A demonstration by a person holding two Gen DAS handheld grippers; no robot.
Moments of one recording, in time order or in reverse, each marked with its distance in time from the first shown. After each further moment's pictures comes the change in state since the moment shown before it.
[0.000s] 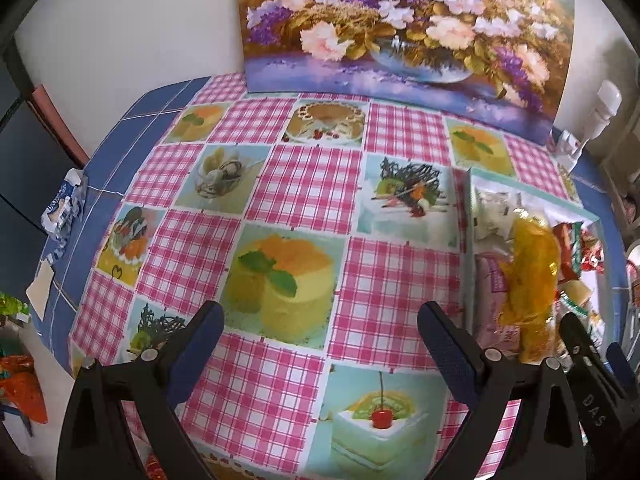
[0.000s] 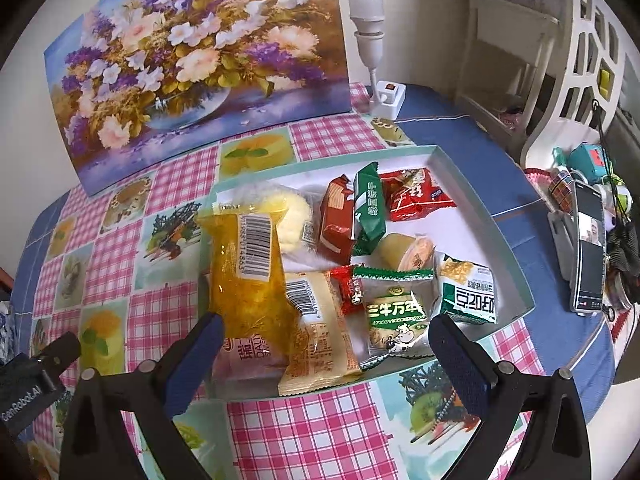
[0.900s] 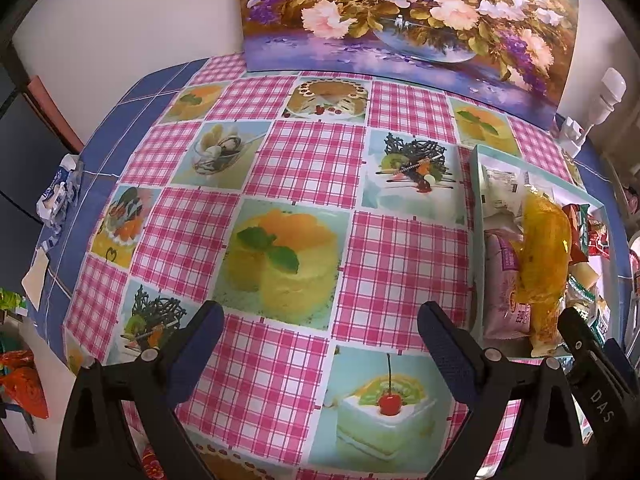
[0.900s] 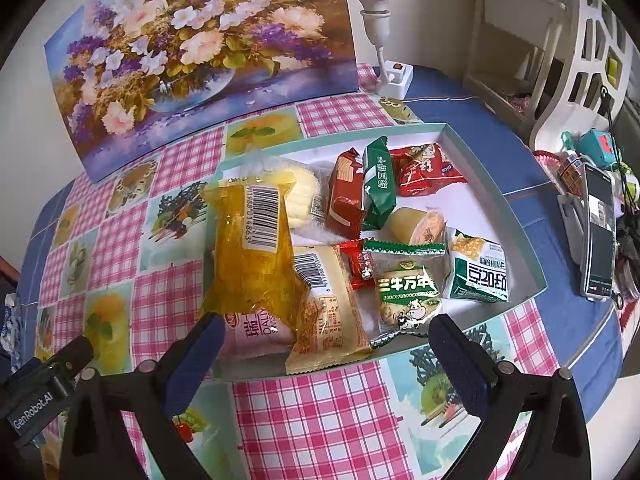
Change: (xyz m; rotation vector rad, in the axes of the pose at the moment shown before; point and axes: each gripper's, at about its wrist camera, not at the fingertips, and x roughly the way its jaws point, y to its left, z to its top) left arm 0.009 0.006 -0.010 -0.002 0.047 -0.016; right arm 0.003 0.003 -0.009 0.010 0.055 0.025
